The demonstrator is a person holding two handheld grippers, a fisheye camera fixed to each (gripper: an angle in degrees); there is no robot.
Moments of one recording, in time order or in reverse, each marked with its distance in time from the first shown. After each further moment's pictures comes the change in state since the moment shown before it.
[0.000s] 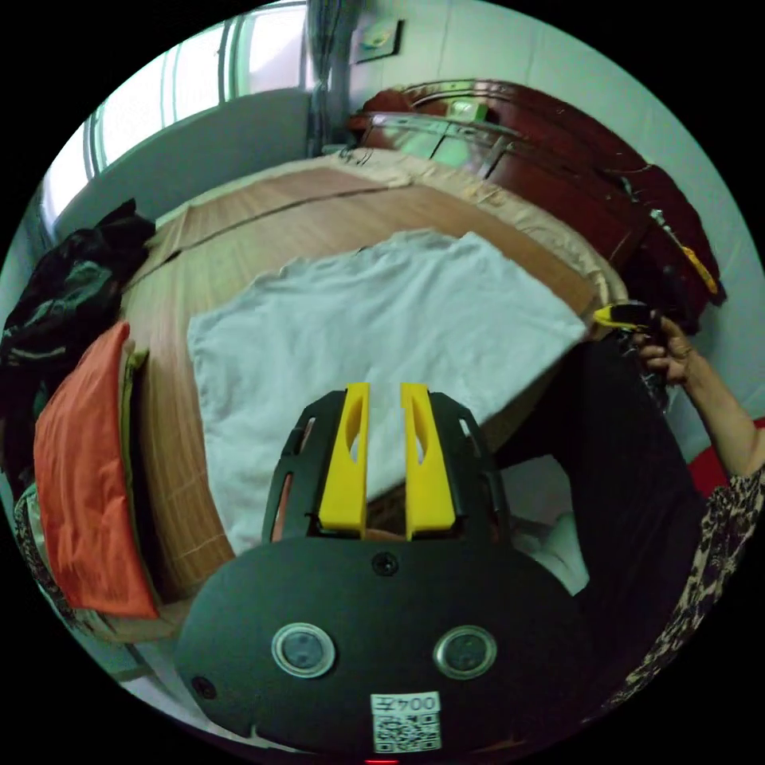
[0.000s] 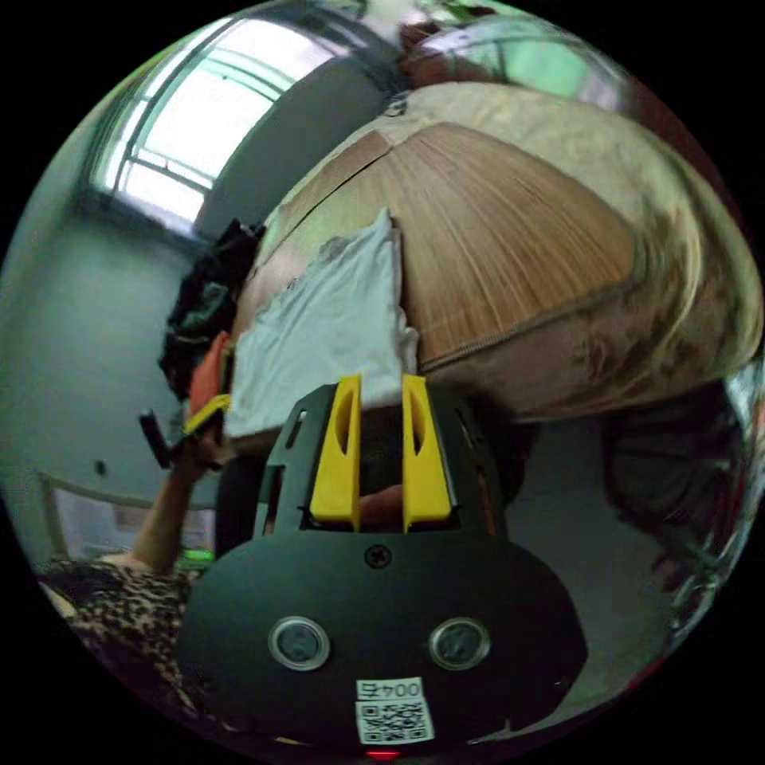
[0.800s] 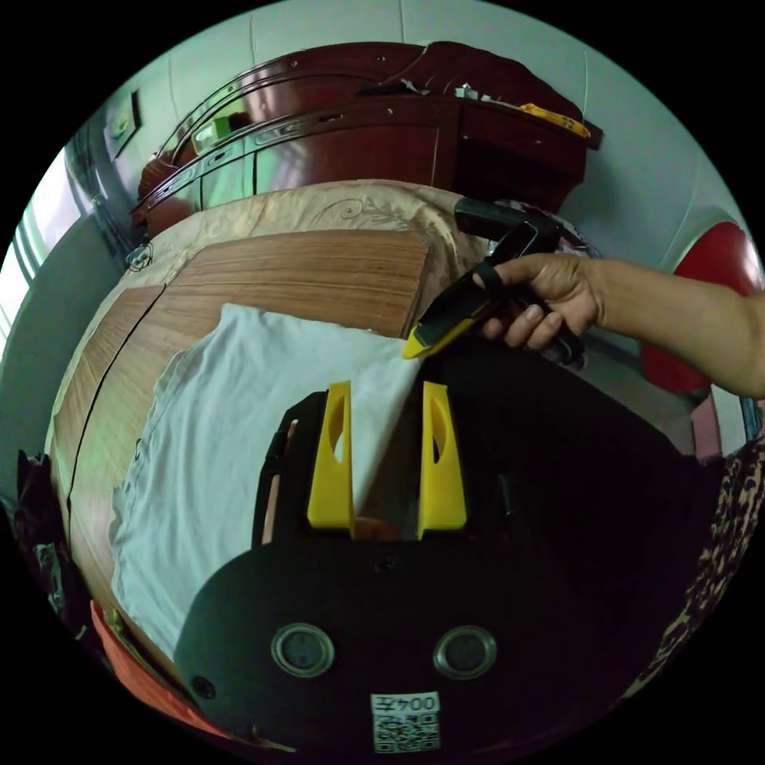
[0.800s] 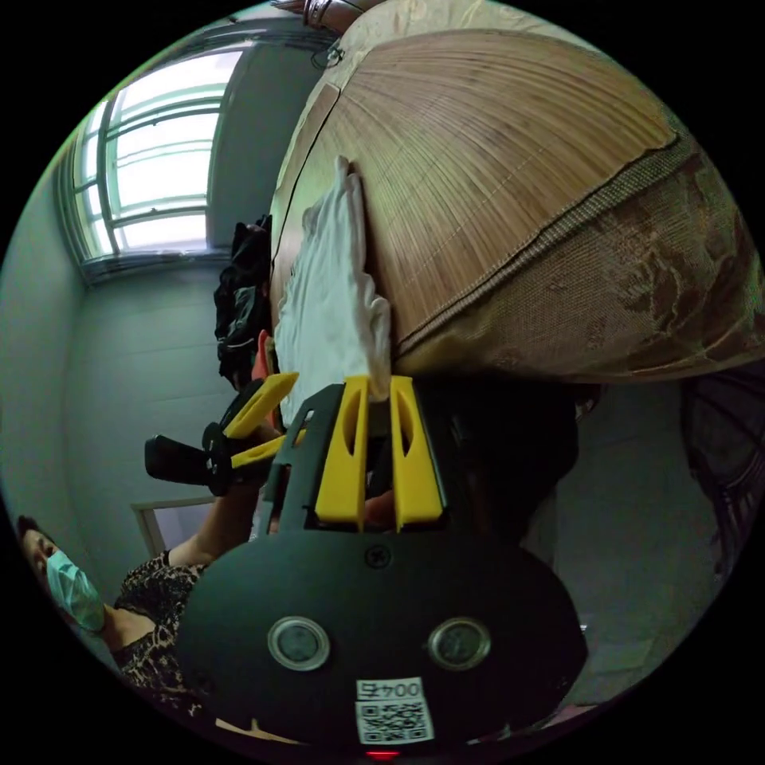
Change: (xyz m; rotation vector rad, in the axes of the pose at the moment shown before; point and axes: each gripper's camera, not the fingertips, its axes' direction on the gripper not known) left arm 0.384 -0.142 0.074 -0.067 0.164 0.573; right arm 0.136 -0.071 0.027 -0.230 -0.239 0.163
